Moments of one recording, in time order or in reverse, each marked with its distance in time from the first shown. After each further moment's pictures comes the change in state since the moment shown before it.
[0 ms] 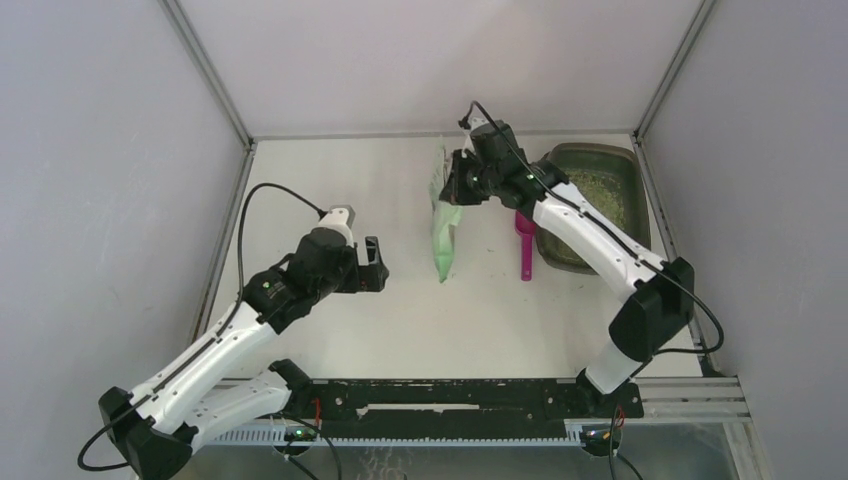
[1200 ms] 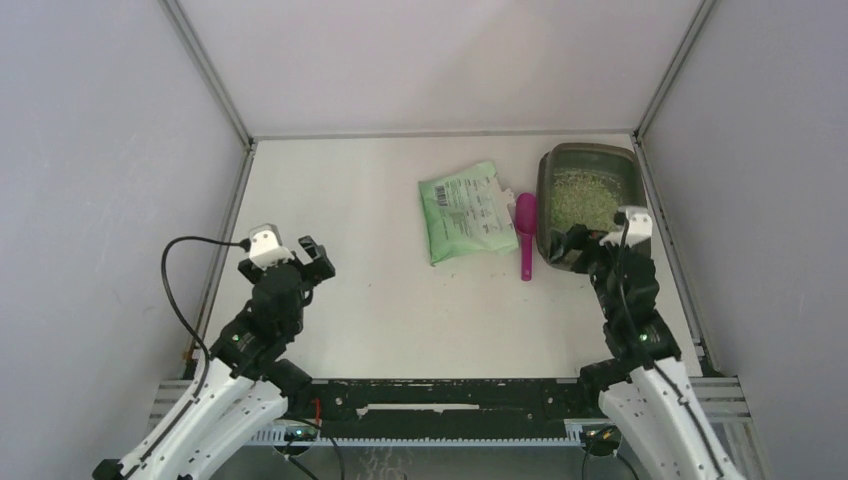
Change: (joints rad) left arm 0.083 -0.370 -0.212 0.197 -0.513 0.026; right arm -0.320 -1.018 -0.928 0.401 0.270 -0.212
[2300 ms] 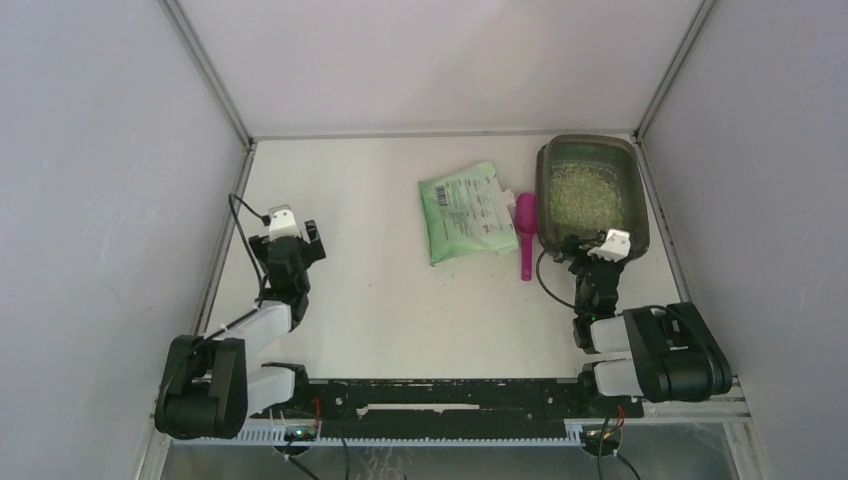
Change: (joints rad) left arm 0.512 0.660 -0.309 1.007 0.289 0.407; right arm -0.201 0.739 -0.546 1.366 0.224 -0.154
